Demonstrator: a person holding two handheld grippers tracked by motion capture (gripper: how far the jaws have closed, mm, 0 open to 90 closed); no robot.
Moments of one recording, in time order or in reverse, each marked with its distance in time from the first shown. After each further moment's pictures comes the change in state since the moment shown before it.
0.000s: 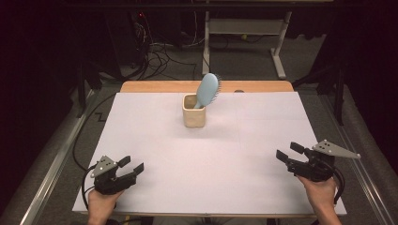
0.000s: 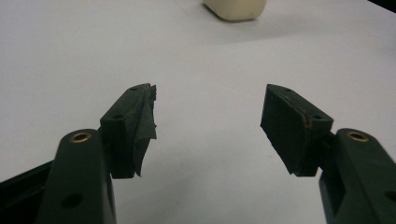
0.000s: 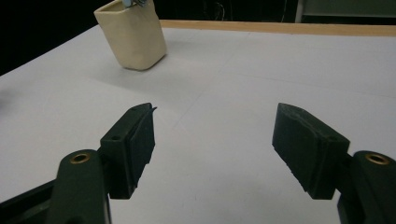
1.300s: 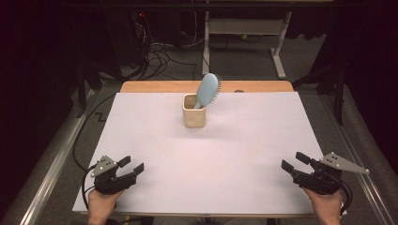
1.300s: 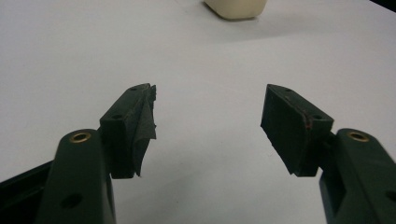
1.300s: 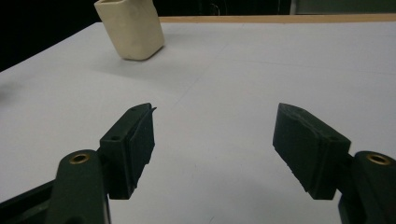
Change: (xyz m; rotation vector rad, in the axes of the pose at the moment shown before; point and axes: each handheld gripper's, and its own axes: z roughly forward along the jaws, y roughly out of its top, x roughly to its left) left arm 0.000 0.000 0.000 0.007 -0.002 -0.003; right arm 0.002 -0.025 -0.021 -0.015 -0.019 0.015
